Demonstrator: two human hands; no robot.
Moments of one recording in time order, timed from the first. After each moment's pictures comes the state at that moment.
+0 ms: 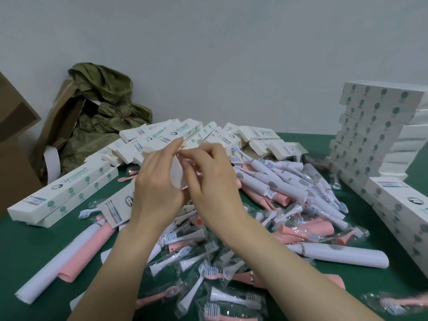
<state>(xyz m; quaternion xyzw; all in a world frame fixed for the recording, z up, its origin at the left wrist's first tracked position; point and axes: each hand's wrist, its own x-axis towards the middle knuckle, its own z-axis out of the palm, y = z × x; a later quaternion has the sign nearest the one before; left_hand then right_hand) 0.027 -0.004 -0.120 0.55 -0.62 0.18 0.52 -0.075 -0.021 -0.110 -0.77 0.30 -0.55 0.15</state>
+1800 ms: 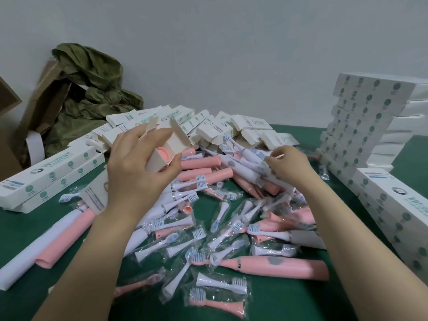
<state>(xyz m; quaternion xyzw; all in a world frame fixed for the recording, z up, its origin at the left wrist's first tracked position) 0.044 -0.004 -0.123 0.53 -0.61 0.27 0.52 -0.206 -0.127 -0.120 -0.70 0.63 -0.30 0.18</state>
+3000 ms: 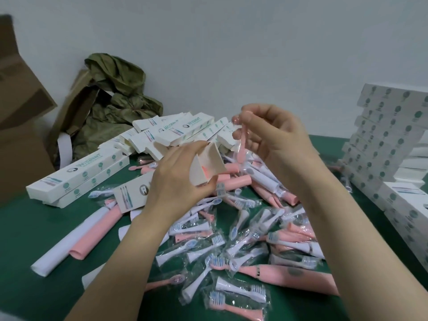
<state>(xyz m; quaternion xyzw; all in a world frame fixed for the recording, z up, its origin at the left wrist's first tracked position) 0.032 -0.011 -0.134 0.53 -0.68 0.19 0.47 -0.140 -0.048 -0.054 -0.61 0.17 -0.52 0.57</state>
